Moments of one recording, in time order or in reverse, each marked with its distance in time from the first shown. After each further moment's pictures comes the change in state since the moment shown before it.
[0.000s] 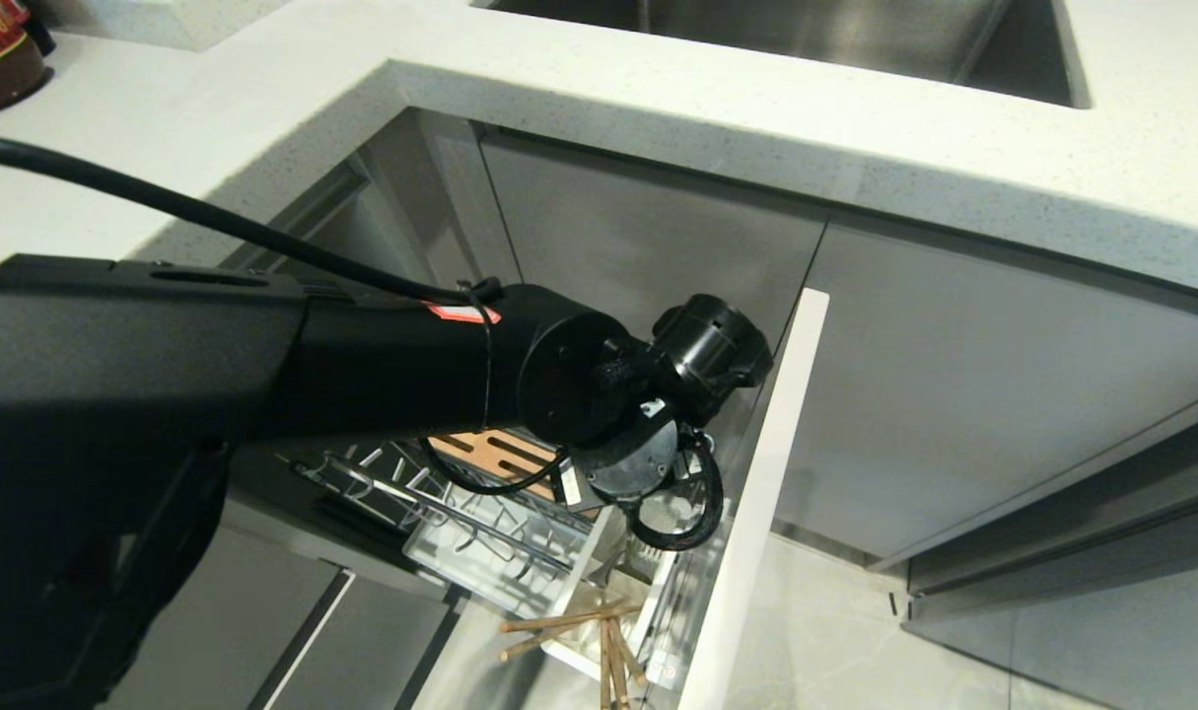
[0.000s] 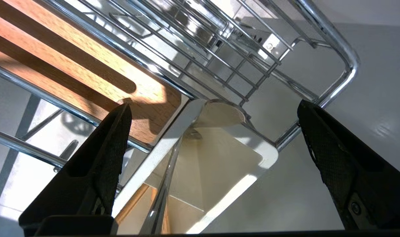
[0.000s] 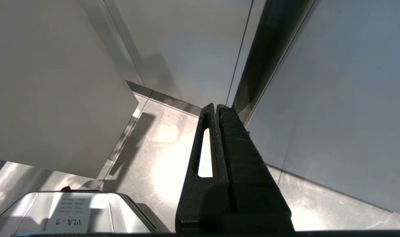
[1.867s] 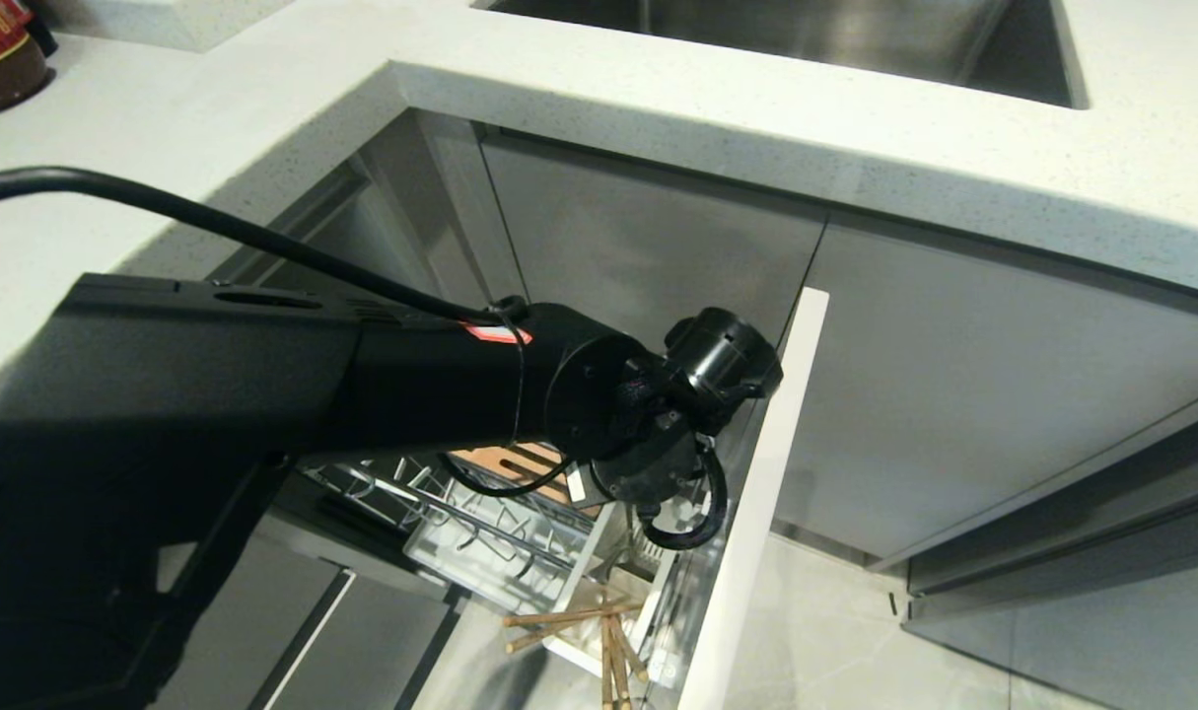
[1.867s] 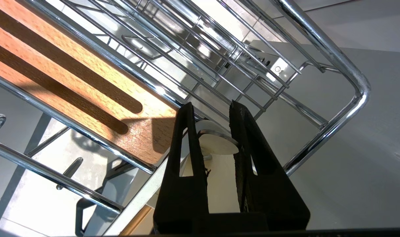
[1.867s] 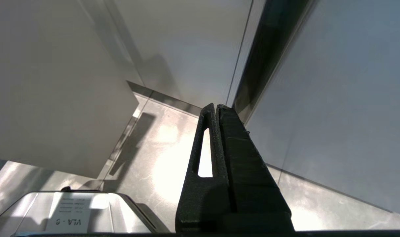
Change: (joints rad) left arm 0.004 0.041 -0.009 -0.039 0.090 0.000; right arm 0.000 0.000 0.000 0.000 0.000 0.000
